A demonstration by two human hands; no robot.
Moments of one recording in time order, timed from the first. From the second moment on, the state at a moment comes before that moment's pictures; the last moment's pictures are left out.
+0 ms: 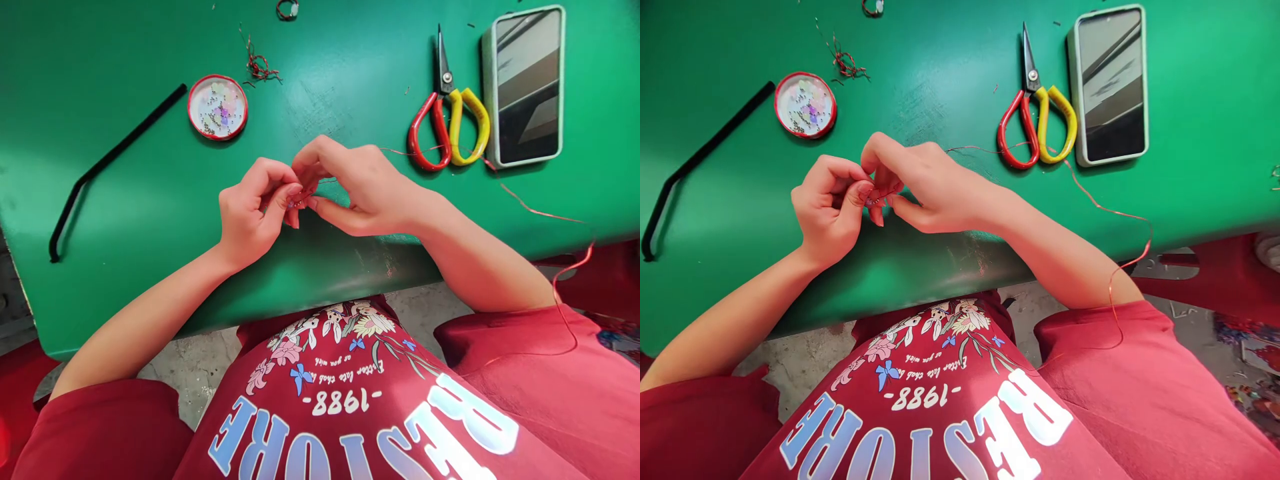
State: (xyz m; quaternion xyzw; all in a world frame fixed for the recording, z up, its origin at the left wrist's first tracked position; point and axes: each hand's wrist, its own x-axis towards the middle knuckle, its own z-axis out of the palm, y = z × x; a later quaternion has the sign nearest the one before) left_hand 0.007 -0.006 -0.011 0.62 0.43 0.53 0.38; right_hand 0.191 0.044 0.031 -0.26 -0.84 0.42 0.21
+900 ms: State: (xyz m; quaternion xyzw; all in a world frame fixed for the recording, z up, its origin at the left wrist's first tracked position) left_hand 0.007 0.001 -0.013 0.57 0.42 0.52 0.48; right_hand 0.202 0.058 0.036 -0.32 -0.79 0.48 0.20
